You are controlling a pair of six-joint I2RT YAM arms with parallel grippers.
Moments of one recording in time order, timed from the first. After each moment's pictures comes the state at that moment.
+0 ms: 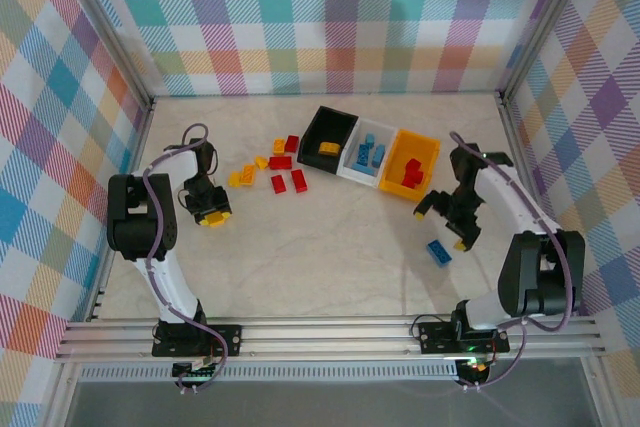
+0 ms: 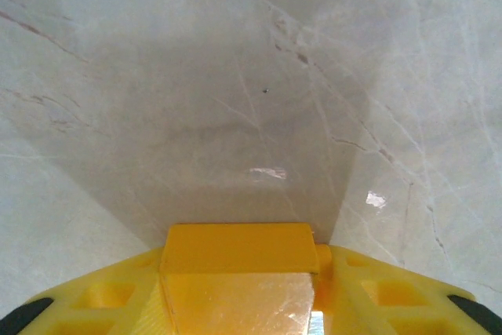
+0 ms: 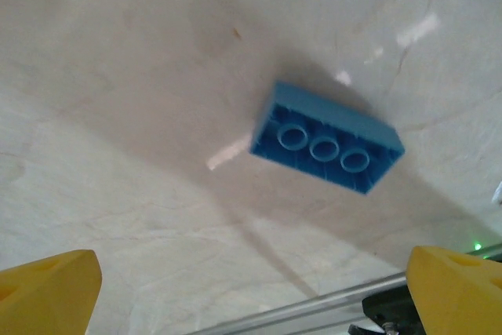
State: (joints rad) left arm 0.02 1.89 1.24 -0.98 0.05 -0.35; right arm 0.06 1.45 1.05 -1.24 -0.21 0.72
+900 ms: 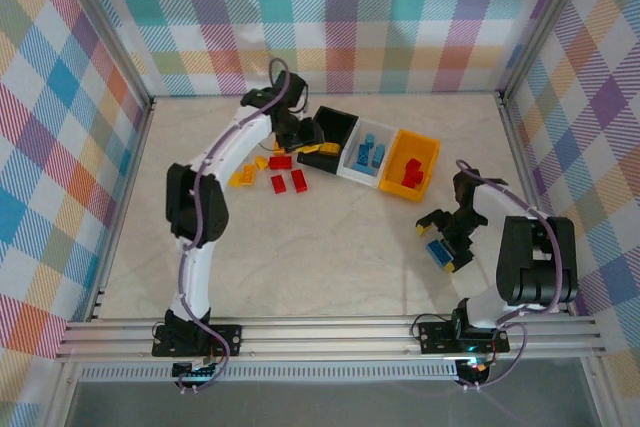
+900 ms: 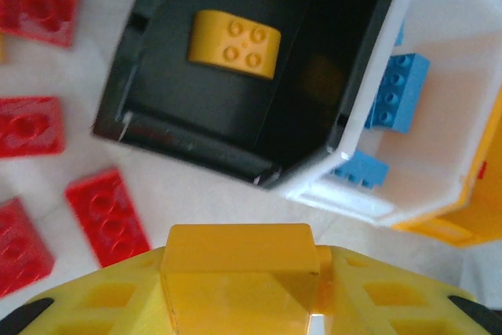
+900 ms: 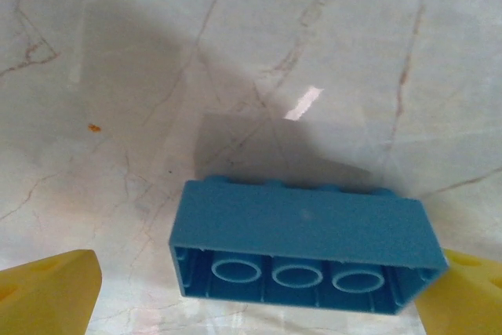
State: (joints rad) left arm -0.44 2.18 2.10 -1.02 0.22 -0.55; right arm -0.03 1.53 0.82 -0.96 -0.28 0.92
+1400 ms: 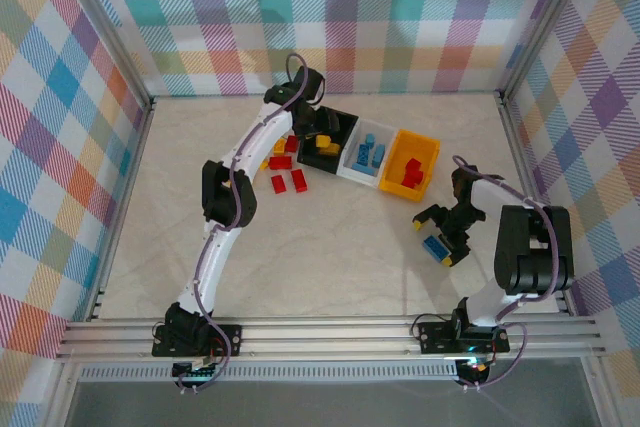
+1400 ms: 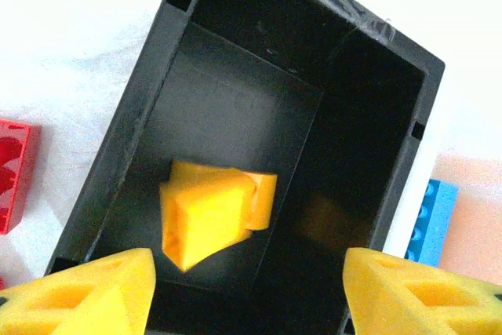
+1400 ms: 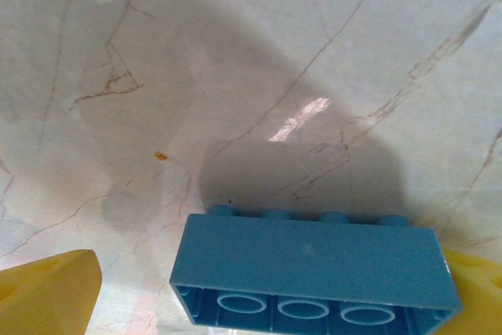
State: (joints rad) left arm -0.45 2.54 2.57 -1.06 0.13 -0.56; right arm -0.03 1.60 0.86 -0.92 -0.31 0.88
